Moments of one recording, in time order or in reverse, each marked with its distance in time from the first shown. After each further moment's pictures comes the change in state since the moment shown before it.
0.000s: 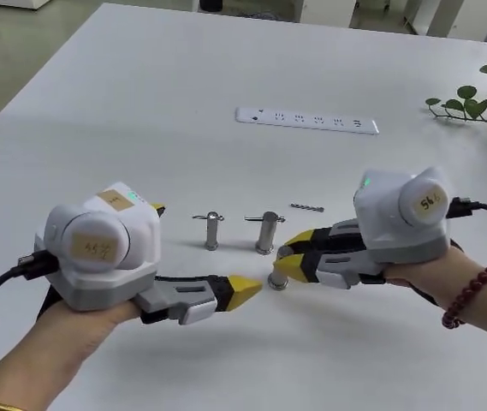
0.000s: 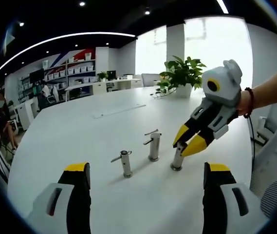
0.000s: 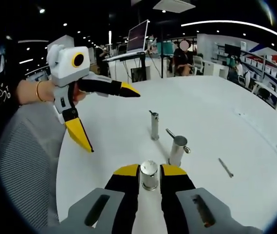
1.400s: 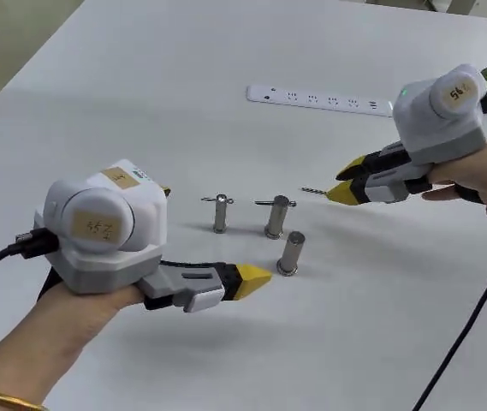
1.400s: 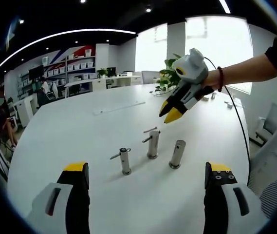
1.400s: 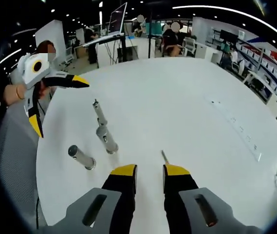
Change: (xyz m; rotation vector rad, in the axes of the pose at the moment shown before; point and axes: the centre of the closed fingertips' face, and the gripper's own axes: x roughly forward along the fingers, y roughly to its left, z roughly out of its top) left arm -0.004 -0.003 -0.003 -0.021 0.030 -0.008; right arm -0.023 -0.107 -0.008 -0.033 0.242 -0.081
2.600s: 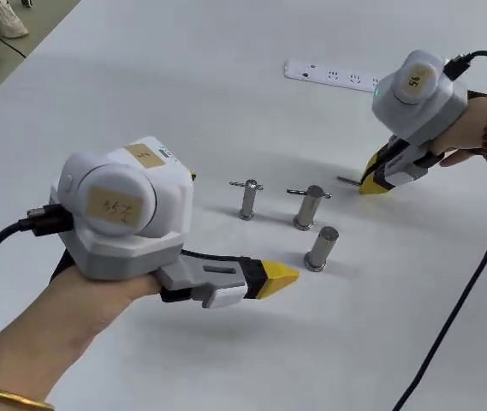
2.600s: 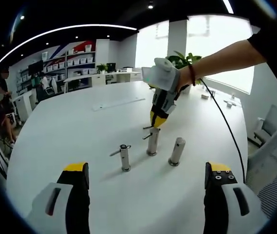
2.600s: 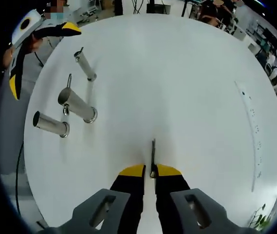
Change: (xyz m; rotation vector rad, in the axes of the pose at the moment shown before) left arm -0.001 0.001 -0.004 -0.021 0.036 -0.013; right arm 0.047 -0.024 -0.031 -0.282 0.398 0.132
